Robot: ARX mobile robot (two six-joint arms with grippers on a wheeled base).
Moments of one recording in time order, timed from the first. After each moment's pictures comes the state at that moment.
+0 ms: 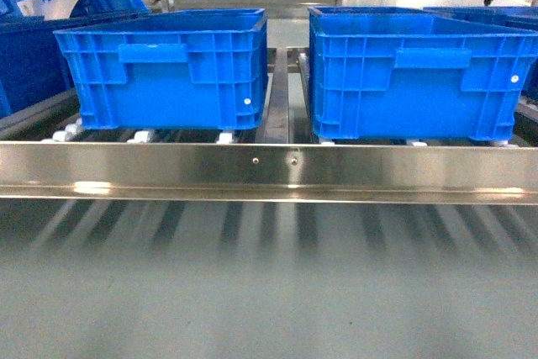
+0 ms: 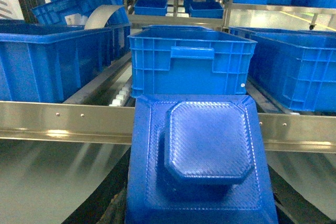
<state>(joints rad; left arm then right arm) 0.00 0.01 0.02 -0.01 0.00 -0.01 0.00 0.00 0.01 -0.01 0.00 0.01</state>
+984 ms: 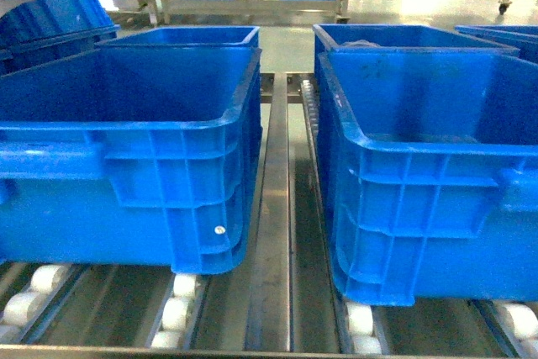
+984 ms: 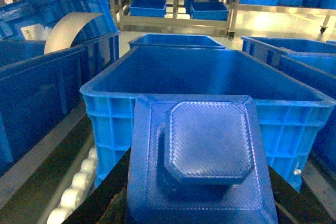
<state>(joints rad) 0.00 0.01 0.02 -0.01 0.00 -0.01 0.00 0.00 0.01 0.00 0.00 0.01</state>
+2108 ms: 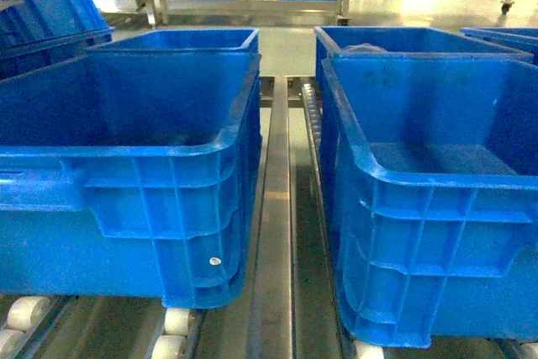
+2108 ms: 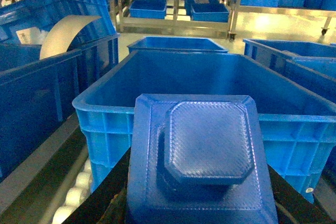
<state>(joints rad) 0.00 0.01 0.02 -0.01 0.00 -0.01 0.00 0.00 0.01 -0.01 0.00 0.01</state>
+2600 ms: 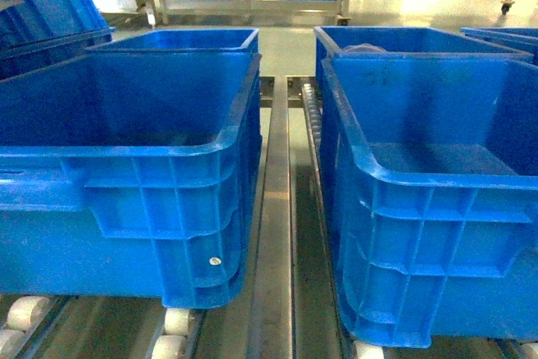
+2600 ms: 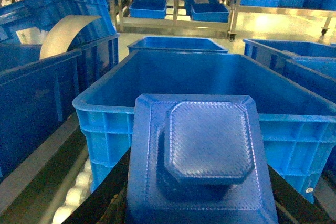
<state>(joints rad) 0.00 0.01 0.02 -0.01 0.00 -0.01 0.00 0.00 0.01 -0.01 0.00 0.01</state>
